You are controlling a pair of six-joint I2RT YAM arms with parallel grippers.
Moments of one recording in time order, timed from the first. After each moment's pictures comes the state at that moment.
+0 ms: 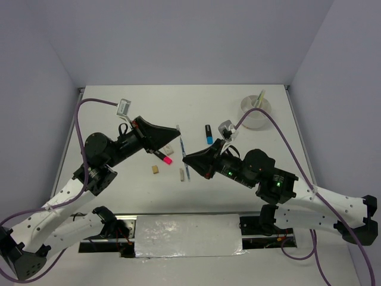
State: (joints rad) left arm -0.66 0.84 0.84 0.29 0.34 -0.96; right arm 1.18 0.82 0.87 0.01 0.14 0.48
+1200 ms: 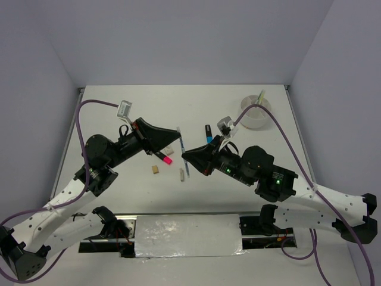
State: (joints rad) left arm -0.66 0.83 0.81 0.34 0.36 -0.98; right arm 1.18 0.85 0.92 -0.02 0.18 0.47
